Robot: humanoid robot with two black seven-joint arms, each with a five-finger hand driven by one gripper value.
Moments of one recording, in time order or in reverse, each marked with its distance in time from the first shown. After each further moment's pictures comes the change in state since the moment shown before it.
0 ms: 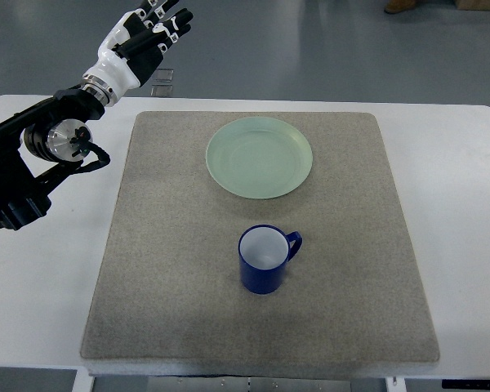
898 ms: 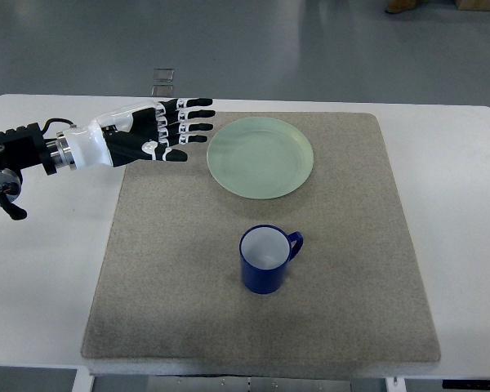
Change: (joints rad) left arm 0.063 0.295 0.249 -0.201 0.322 -0.433 -0.001; right arm 0.000 0.000 0.000 0.000 0.000 0.000 0.000
